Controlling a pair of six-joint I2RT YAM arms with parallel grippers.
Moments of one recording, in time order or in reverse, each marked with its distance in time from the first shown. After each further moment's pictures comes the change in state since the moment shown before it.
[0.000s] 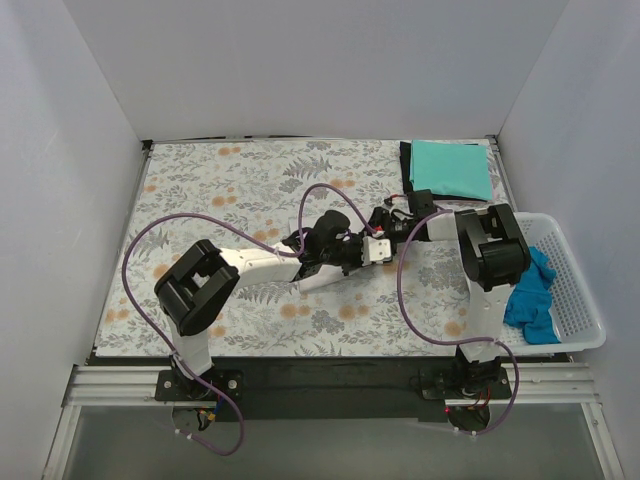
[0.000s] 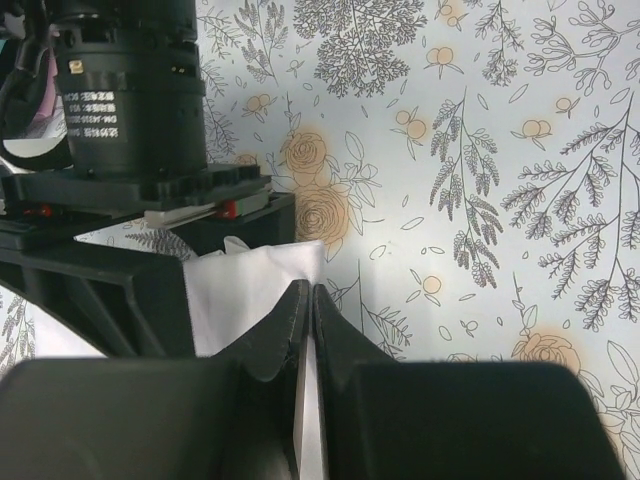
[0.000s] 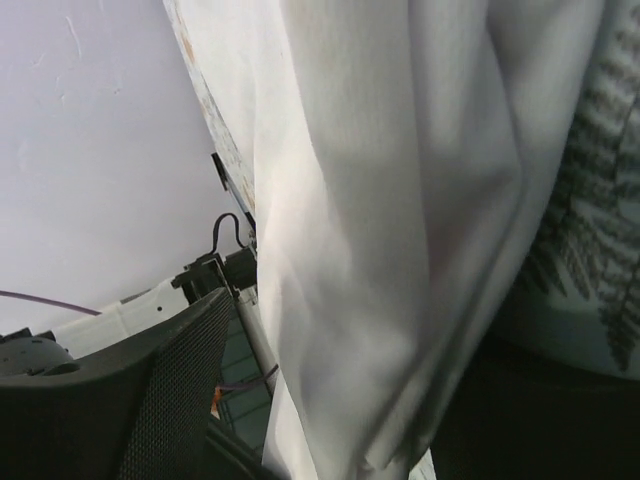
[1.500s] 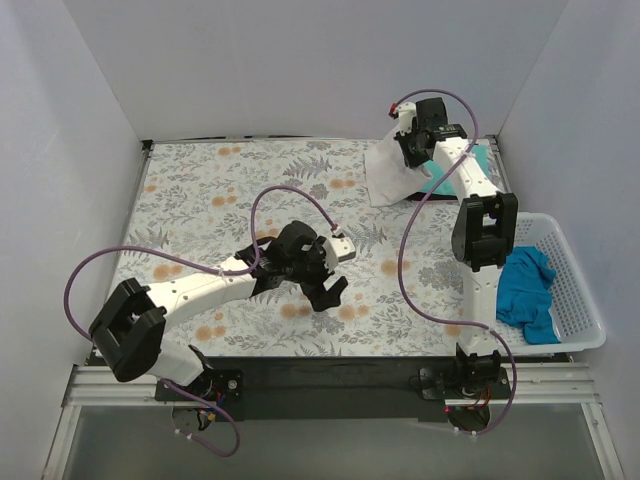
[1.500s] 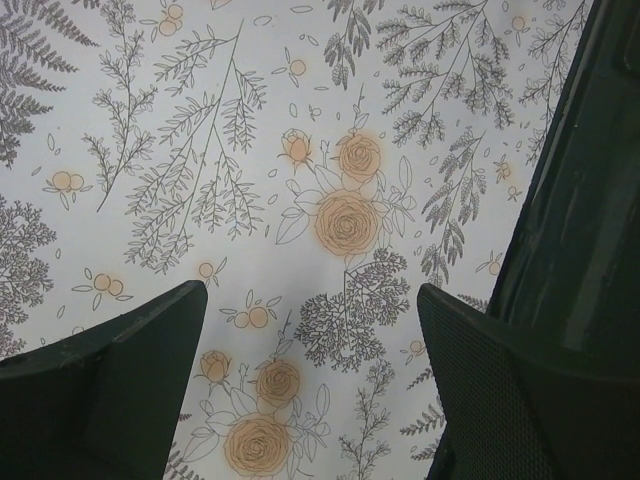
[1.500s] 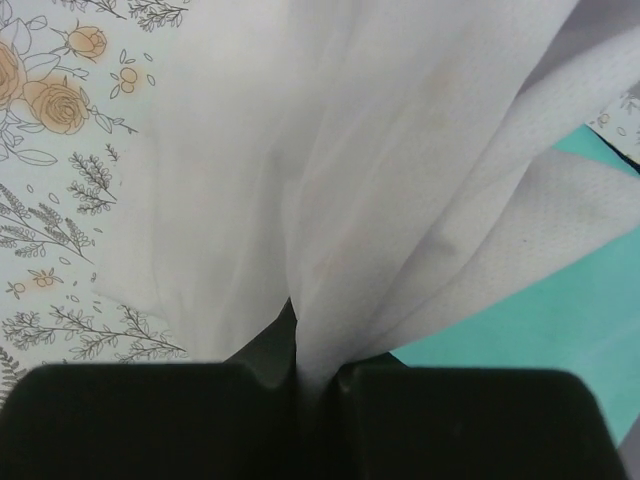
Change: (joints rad) left arm 0.026 -0.406 -0.180 -0.468 -0.078 -0.408; right arm -0.047 0.259 1.088 -0.657 0.919 -1.037
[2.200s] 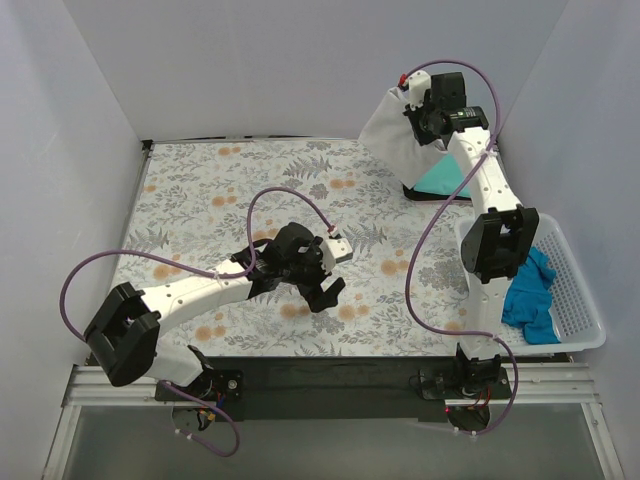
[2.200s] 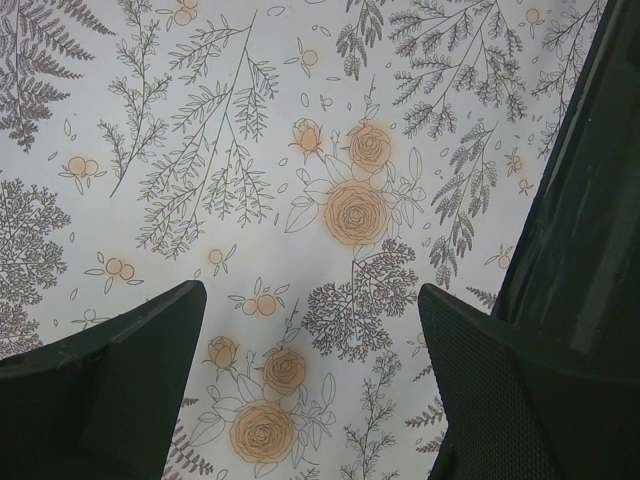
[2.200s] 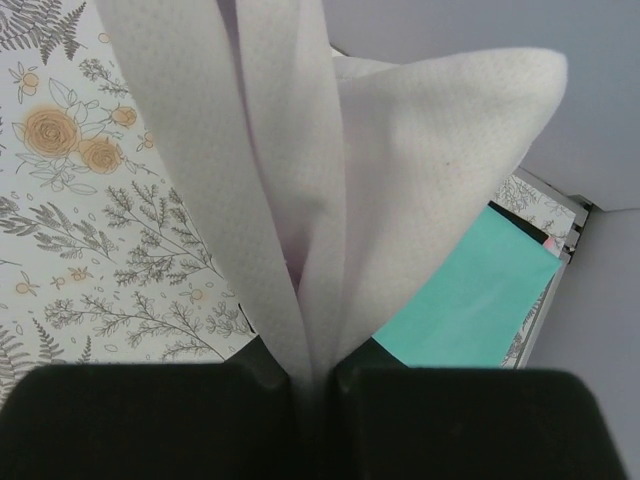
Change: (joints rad) left arm 0.000 -0.034 -0.028 -0.005 -0.034 0.004; right arm -0.001 -0.168 0.080 -0.065 0.034 -0.055
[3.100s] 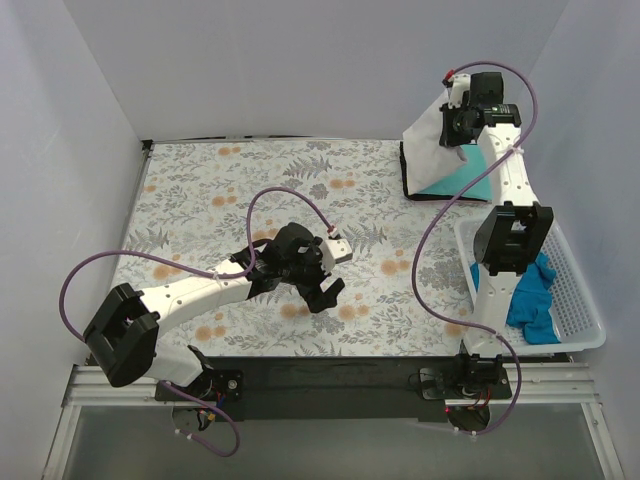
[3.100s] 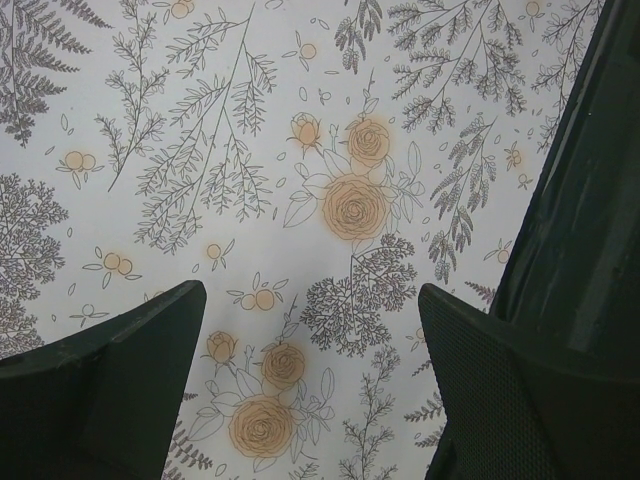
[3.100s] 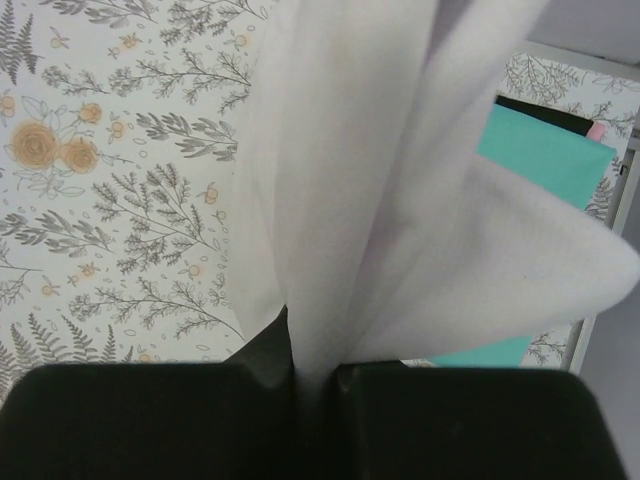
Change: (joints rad) left arm 0.000 -0.009 0.000 -0.009 0.000 0.004; right arm -0.163 0.050 0.078 -0.118 -0.127 0.202
